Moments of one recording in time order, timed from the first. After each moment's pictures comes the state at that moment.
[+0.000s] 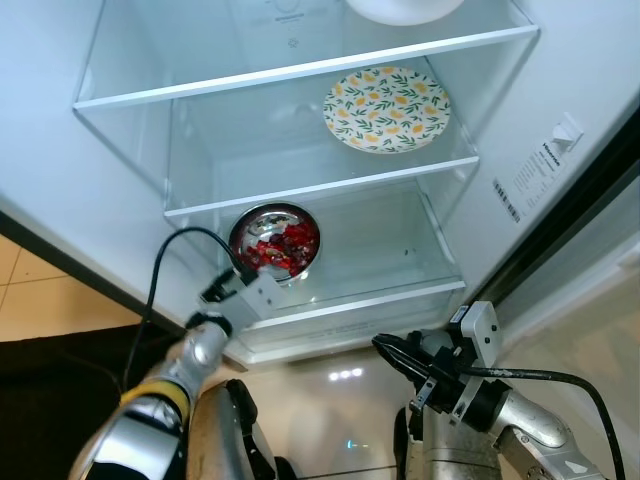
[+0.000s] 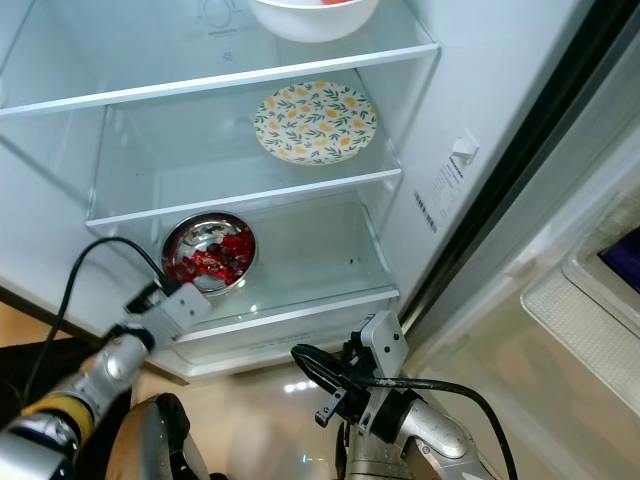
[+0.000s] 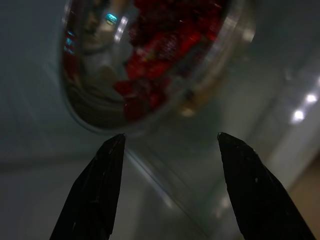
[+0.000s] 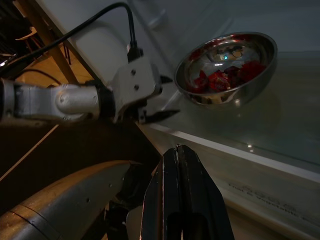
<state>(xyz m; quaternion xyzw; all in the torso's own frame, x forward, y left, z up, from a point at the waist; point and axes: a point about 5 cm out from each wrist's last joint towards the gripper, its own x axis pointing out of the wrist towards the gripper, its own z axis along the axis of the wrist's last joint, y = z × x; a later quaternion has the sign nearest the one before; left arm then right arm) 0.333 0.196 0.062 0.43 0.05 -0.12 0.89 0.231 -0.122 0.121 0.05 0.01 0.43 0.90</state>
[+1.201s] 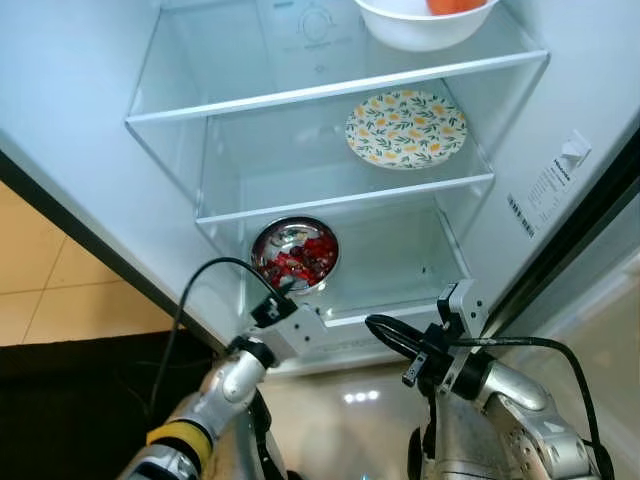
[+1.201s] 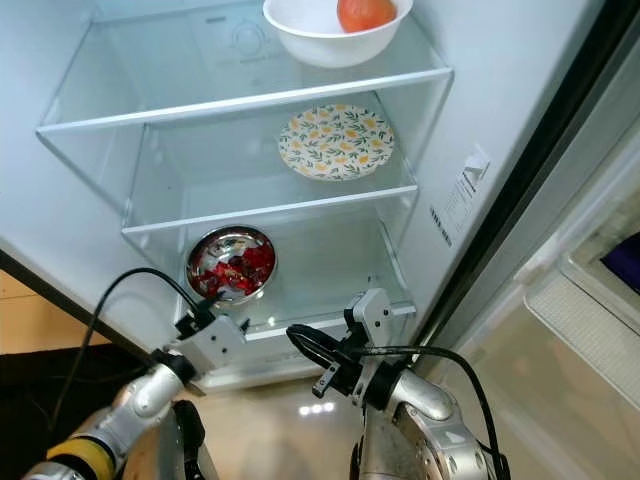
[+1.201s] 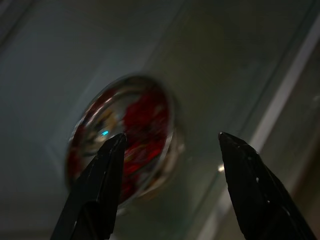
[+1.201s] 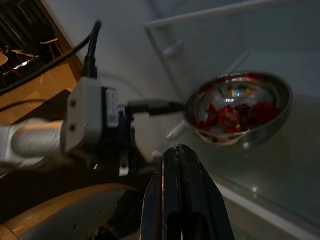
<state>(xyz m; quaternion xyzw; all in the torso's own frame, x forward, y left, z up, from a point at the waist) 0.300 0.123 0.060 0.32 -0.08 -0.24 0.91 0.267 -0.121 0.119 0.04 0.00 0.45 0.89</state>
